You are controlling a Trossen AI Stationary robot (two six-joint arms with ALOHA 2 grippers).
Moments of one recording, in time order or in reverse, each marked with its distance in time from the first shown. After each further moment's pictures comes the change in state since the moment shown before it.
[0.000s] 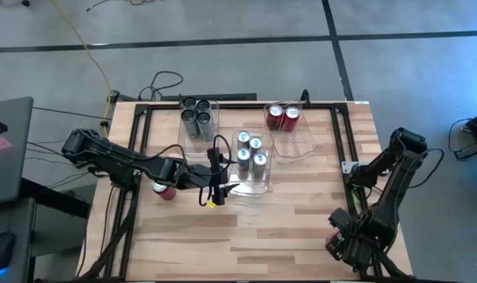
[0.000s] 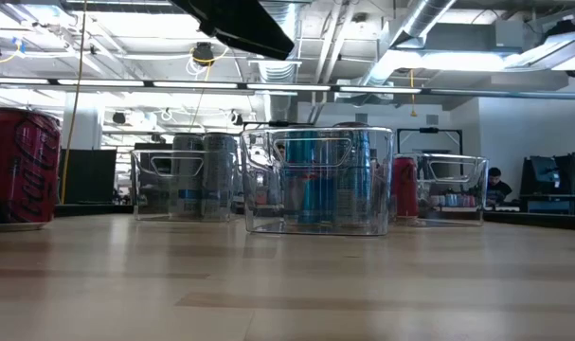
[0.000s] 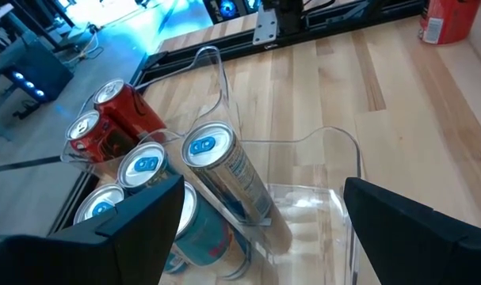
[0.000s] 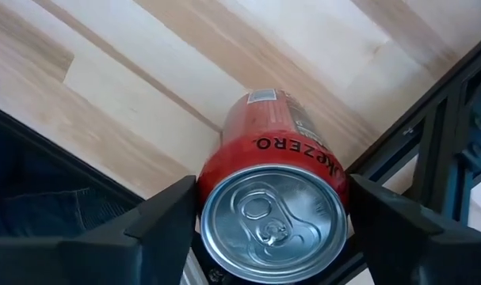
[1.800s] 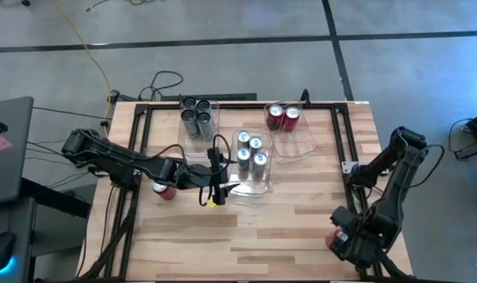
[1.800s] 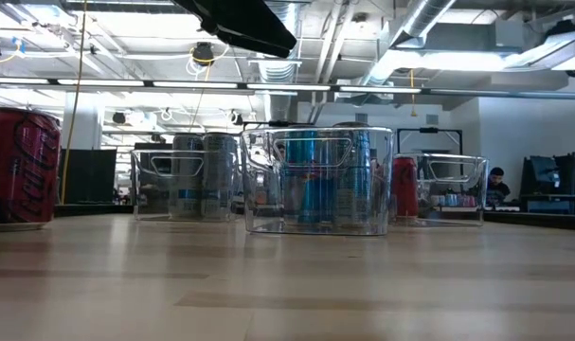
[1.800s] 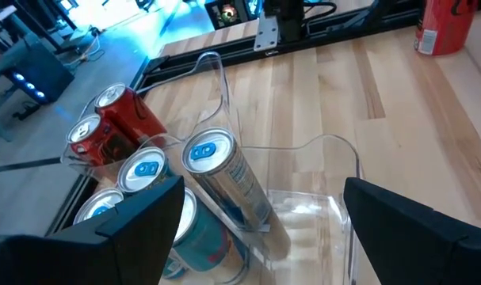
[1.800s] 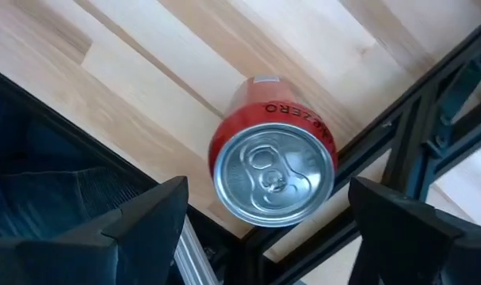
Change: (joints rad) left arm 0.000 0.000 0.000 0.019 0.000 -0.007; right arm -0.022 -0.037 0.097 -0.129 -0.028 -0.069
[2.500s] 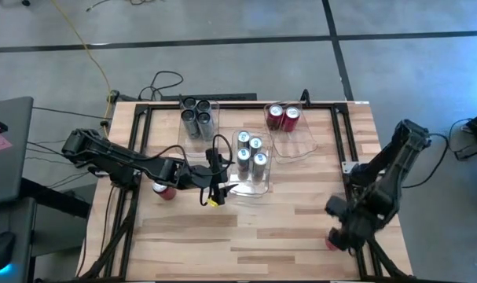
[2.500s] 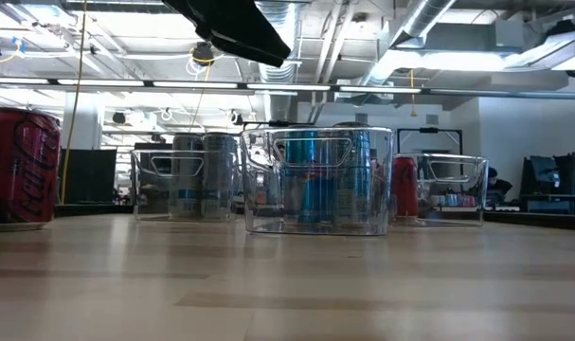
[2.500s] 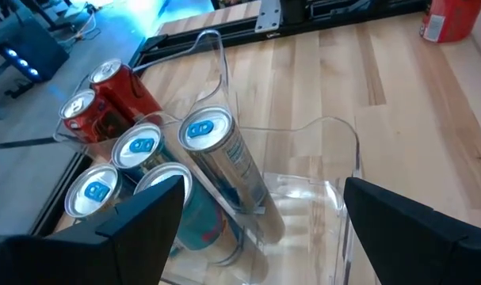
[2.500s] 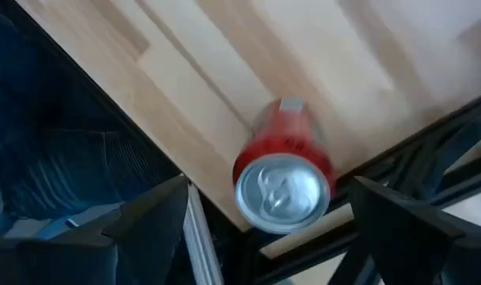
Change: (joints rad) left arm 0.000 0.000 0.000 -0.057 -0.002 -0.067; right arm -0.133 -0.125 -0.002 -0.004 -0.005 -0.288
